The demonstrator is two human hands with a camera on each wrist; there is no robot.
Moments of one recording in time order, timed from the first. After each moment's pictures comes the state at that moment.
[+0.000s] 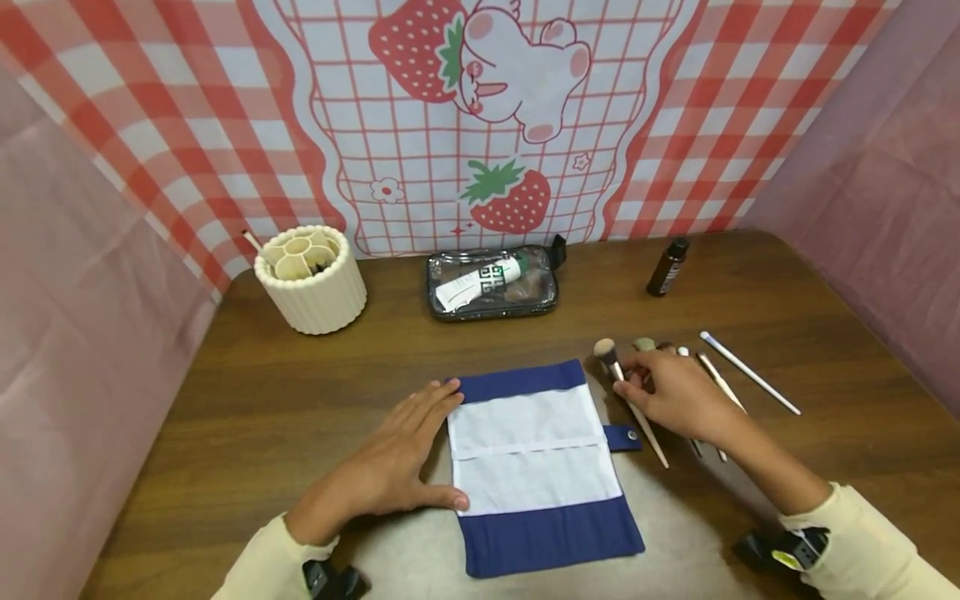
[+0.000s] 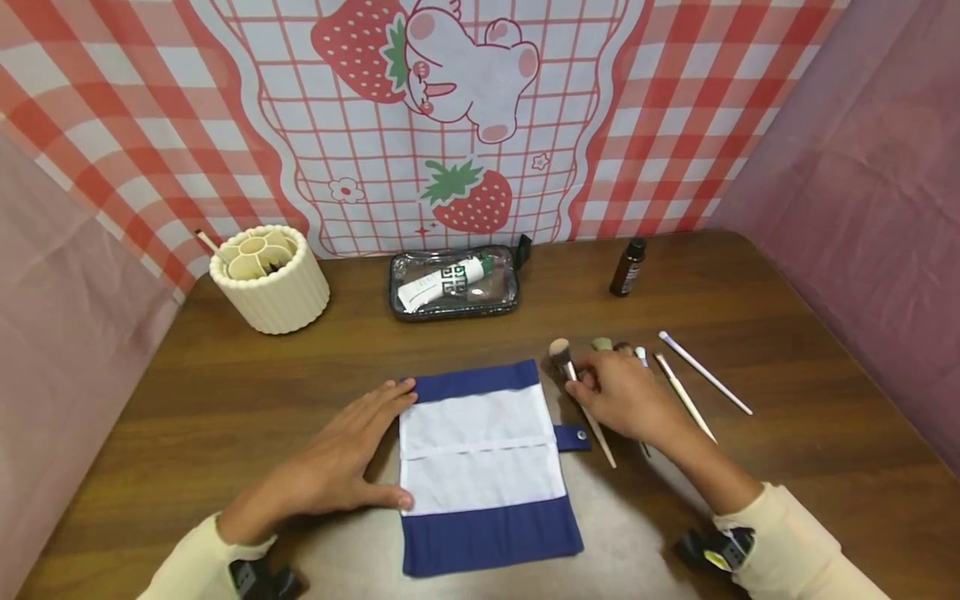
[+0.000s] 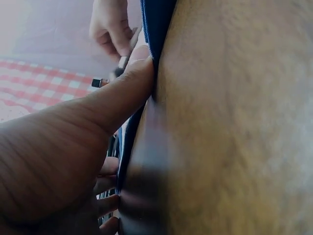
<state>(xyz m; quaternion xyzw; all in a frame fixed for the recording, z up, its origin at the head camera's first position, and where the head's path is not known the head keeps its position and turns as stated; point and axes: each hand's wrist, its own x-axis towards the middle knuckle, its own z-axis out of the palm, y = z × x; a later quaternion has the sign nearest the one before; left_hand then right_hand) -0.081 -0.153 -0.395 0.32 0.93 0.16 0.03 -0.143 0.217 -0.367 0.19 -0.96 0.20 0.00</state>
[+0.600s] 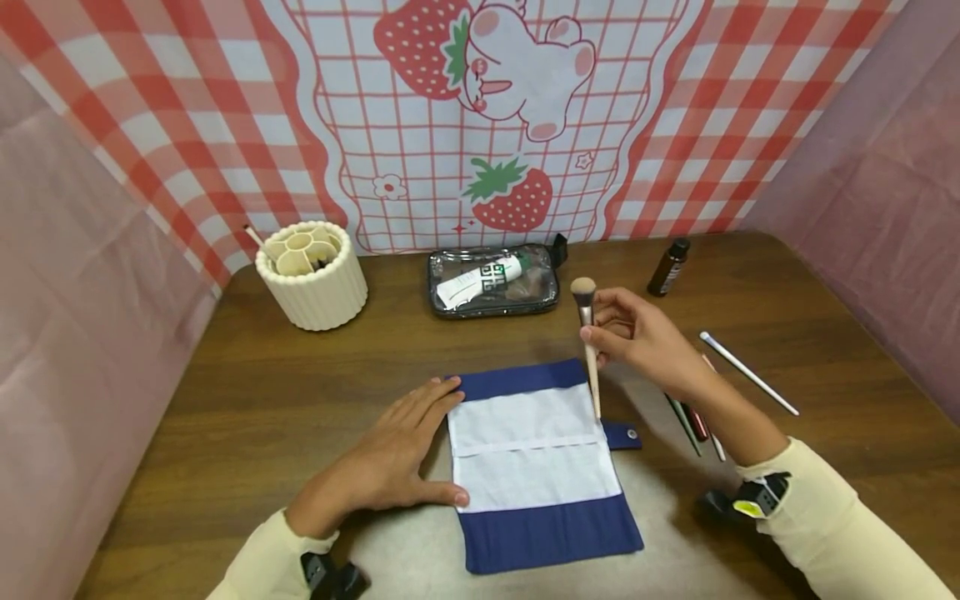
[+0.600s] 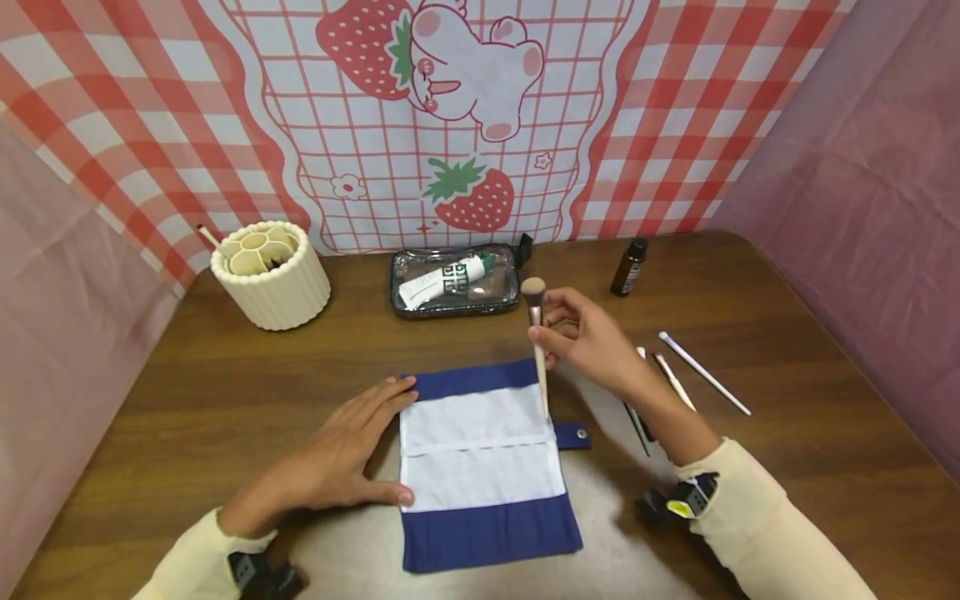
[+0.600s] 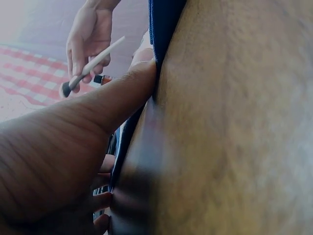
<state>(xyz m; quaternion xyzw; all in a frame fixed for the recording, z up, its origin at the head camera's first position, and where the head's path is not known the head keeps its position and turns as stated) -0.083 -0.155 -0.396 0.33 0.93 0.16 0.02 -0.175 0.183 -0.337 0.17 -0.79 0.58 -0.09</state>
